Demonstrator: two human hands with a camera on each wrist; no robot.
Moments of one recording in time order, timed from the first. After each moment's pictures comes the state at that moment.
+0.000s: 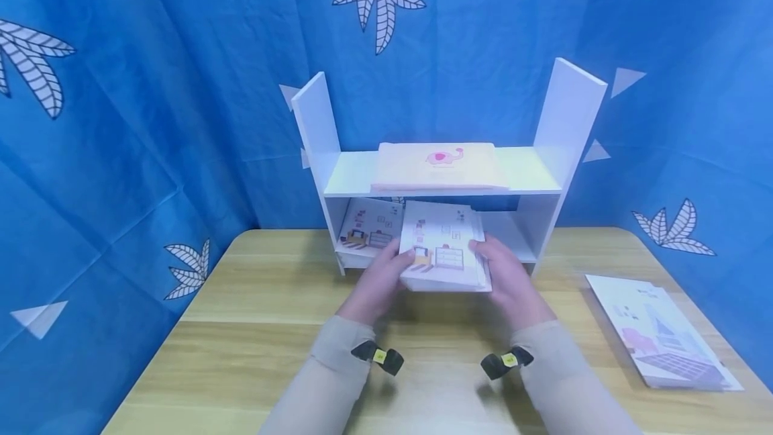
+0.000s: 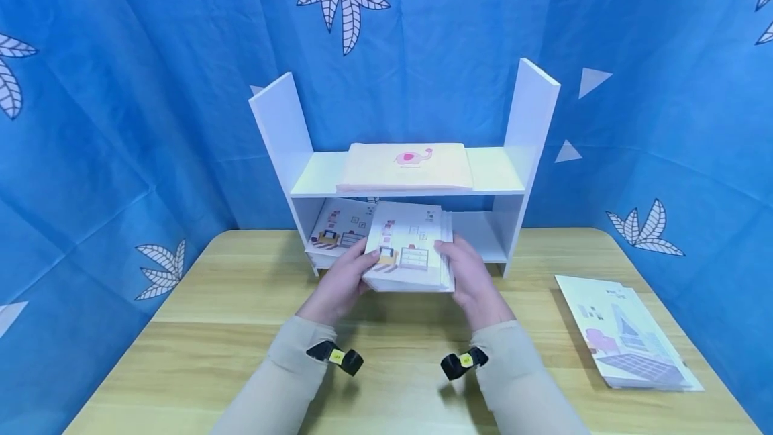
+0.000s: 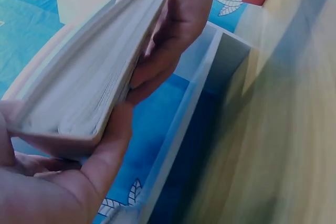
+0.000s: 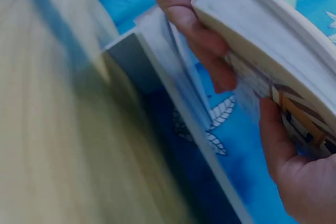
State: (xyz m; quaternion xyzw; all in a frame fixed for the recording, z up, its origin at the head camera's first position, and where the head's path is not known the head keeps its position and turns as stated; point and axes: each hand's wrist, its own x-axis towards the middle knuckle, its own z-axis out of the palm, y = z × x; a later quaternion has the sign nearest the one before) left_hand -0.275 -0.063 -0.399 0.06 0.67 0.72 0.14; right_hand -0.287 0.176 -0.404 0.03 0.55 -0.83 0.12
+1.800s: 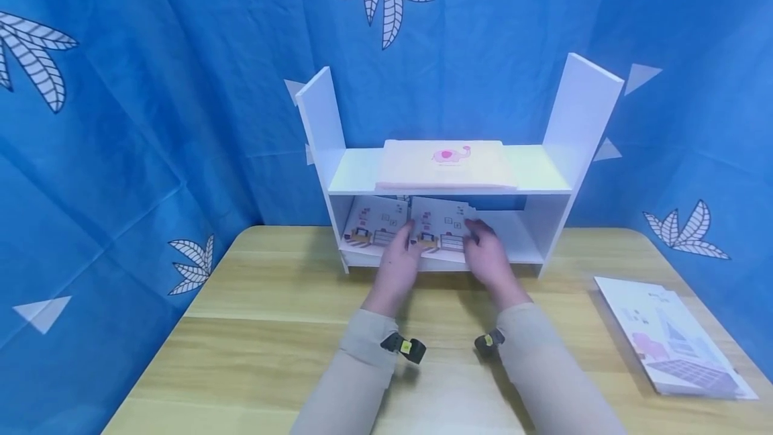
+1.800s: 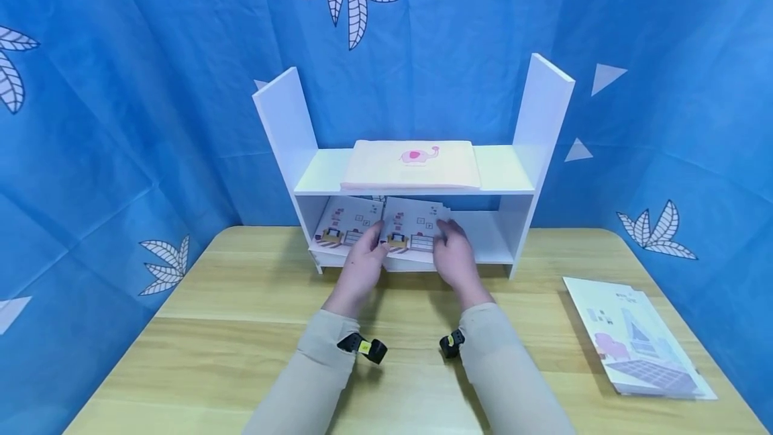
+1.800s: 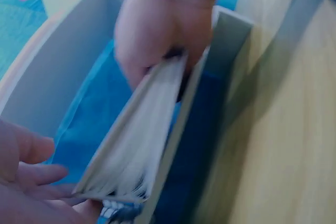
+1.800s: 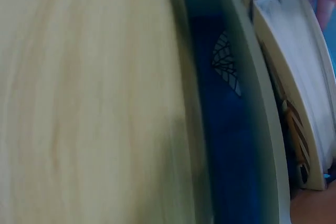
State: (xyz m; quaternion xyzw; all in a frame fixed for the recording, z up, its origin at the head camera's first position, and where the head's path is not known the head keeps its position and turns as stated) left_hand -0.293 -0.035 -0.403 0.02 0.81 0.59 -0.02; right_hand -0.337 0.157 -0.430 -0.03 0.88 -0.48 -0.05
